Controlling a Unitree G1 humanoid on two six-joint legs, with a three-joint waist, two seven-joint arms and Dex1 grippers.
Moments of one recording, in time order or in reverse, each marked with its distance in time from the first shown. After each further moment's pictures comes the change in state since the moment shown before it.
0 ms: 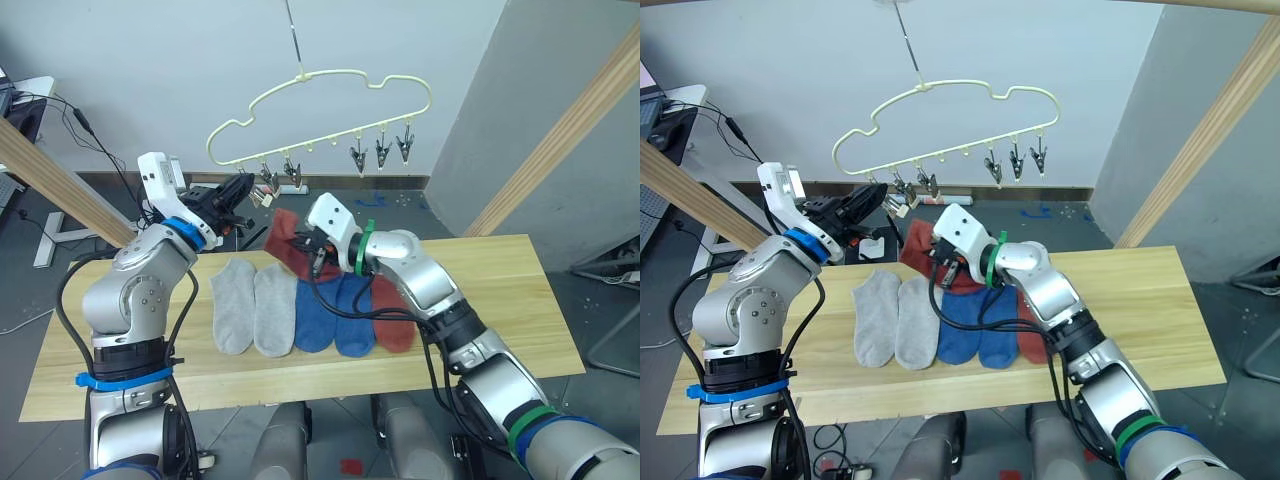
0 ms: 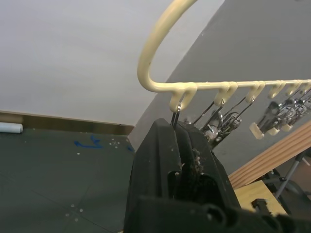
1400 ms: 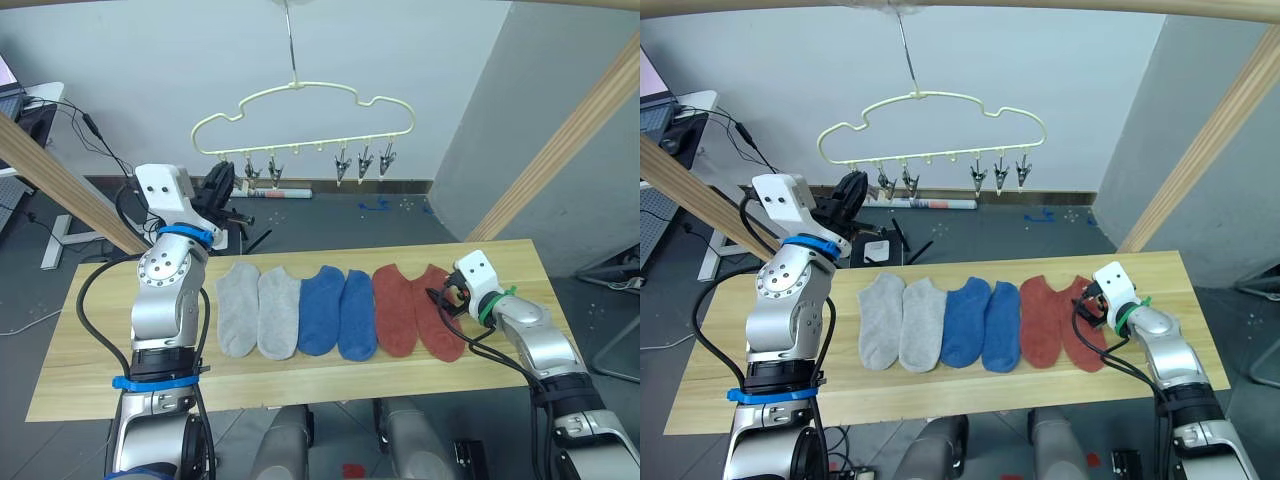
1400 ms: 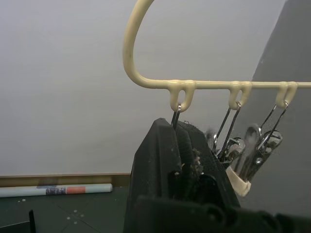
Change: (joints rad) left arm 0.040 -0.094 -0.082 0.123 0.386 -0.507 0.129; right arm 0.491 -0.415 -0.295 -0.022 0.019 -0.009 -0.229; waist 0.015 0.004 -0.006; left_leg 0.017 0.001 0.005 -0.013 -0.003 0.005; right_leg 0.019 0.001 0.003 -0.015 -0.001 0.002
